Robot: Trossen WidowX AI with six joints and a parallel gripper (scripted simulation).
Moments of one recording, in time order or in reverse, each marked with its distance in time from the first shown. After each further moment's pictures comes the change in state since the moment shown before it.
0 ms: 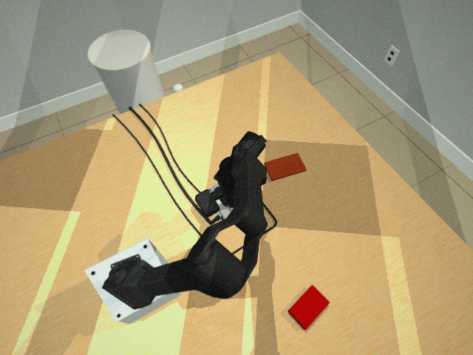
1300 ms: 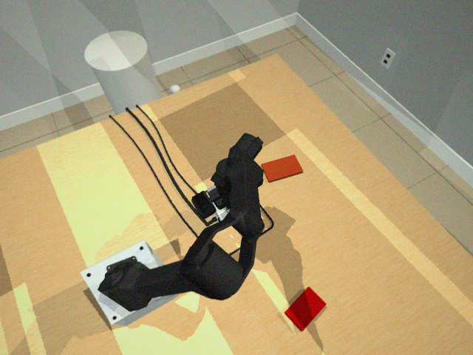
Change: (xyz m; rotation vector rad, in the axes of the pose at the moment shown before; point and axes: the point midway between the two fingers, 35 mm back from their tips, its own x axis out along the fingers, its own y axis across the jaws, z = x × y) arm 0.000 0.000 0.000 0.000 0.001 0.000
